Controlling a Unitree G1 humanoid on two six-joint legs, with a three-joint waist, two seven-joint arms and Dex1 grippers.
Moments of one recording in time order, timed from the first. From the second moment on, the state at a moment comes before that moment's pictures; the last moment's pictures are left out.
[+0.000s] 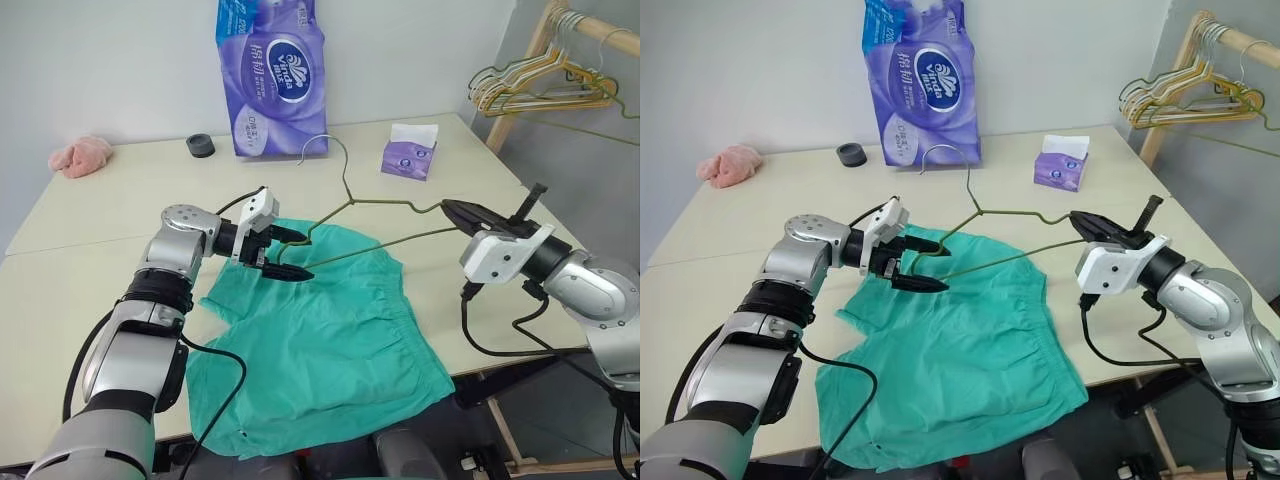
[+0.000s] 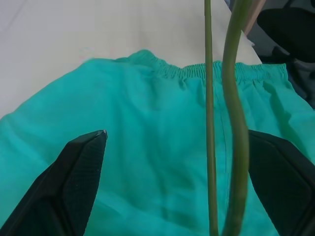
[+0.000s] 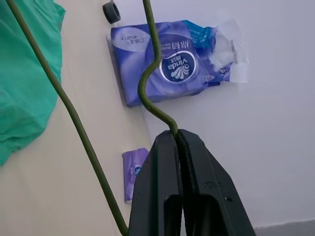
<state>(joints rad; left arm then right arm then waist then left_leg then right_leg) -0.89 0.57 -0.17 0.73 -0.16 0.17 -1.58 -0.28 -0.81 0.02 -0.38 -0.26 -0.14 0.53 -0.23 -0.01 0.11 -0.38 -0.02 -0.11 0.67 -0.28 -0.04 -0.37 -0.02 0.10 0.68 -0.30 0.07</state>
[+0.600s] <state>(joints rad) -0.84 0.56 -0.17 0.67 -0.14 0.23 -1.56 -0.29 -0.78 0.02 -0.37 -0.28 -0.14 0.54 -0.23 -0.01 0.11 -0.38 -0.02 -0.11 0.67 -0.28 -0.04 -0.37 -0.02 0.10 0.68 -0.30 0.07</state>
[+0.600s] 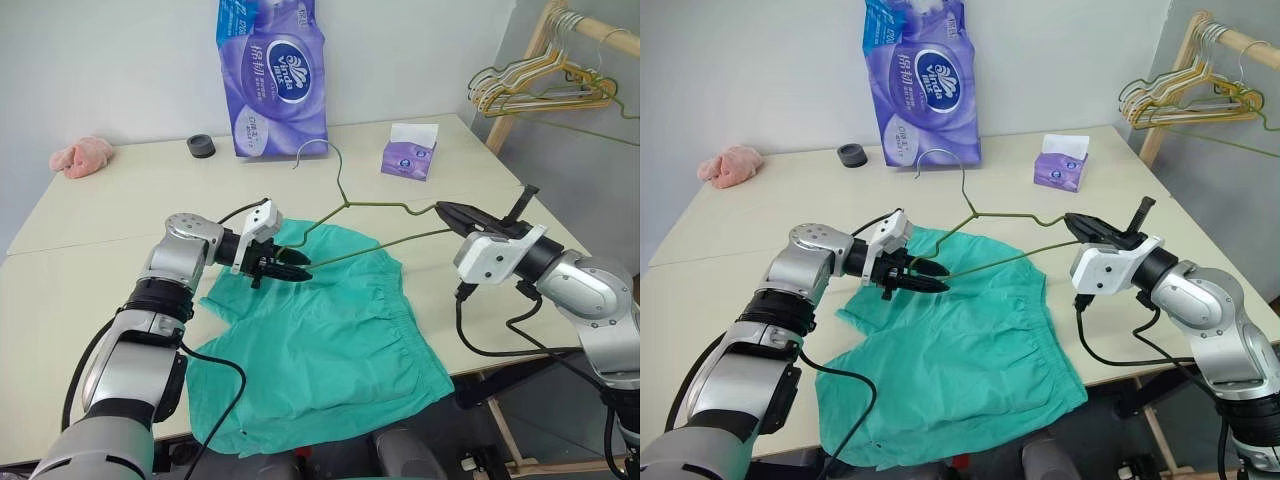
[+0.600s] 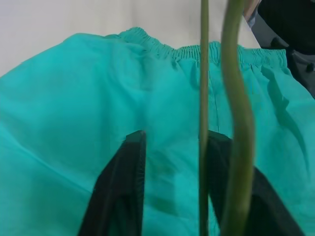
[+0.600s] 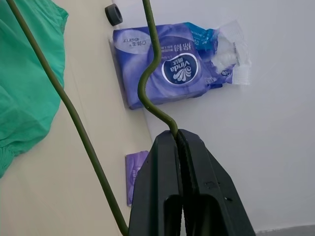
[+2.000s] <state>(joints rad) -0.90 0.62 -0.26 0.75 0.03 -0.20 -1.53 -0.32 -0.92 0.02 -0.61 0.31 0.71 0.83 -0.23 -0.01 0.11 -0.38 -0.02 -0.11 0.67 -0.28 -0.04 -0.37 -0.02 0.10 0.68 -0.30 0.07</state>
